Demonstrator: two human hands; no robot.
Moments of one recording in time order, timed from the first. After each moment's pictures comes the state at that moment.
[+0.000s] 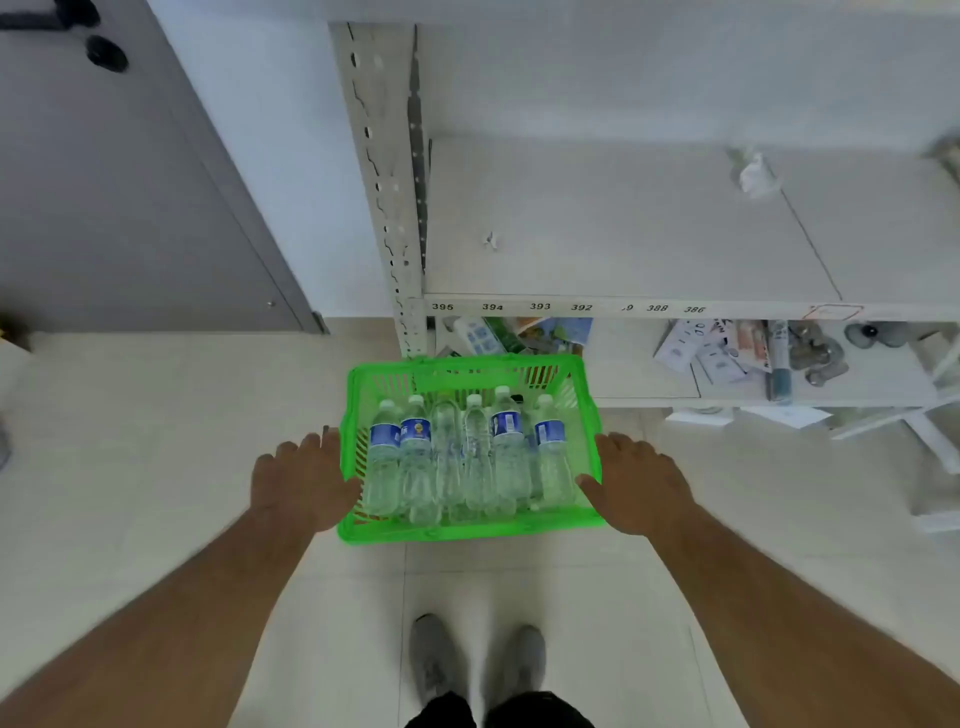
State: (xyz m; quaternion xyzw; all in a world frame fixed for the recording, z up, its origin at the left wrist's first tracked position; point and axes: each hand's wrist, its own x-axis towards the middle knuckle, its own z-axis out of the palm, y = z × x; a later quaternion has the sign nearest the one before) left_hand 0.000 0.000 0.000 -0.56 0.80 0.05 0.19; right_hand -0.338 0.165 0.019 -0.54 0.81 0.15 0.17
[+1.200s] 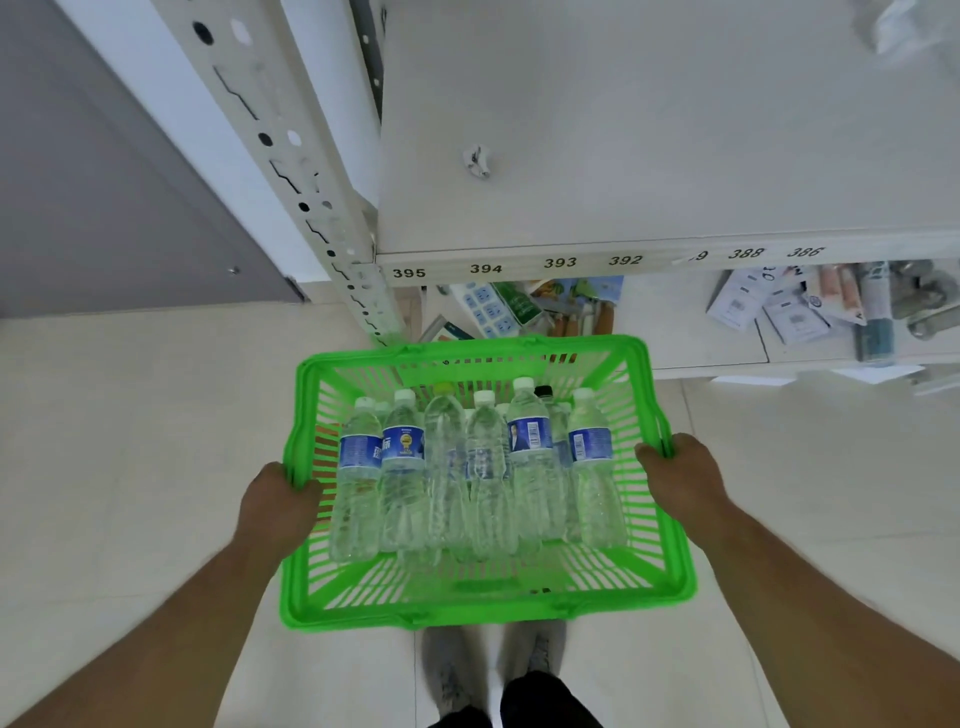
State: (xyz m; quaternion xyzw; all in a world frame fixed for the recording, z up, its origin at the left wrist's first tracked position) left_hand -0.016 -0.066 -0.176 -0.75 0.58 0.31 0.00; right_hand -0.423 0.114 -0.171 -0.19 0.91 -0.20 0.30
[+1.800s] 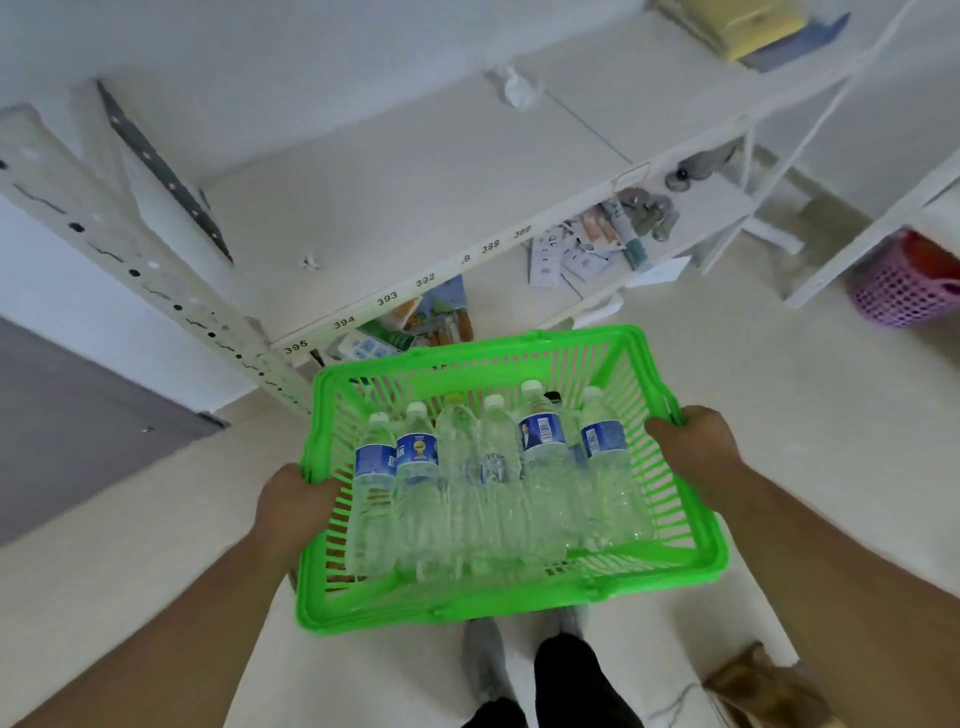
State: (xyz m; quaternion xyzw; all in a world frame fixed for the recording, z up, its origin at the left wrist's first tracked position) left_hand -0.084 -0.006 0.023 -0.58 0.72 0.39 0.04; right_hand -0.374 0.321 0.017 0.03 0.92 -0.33 0.21
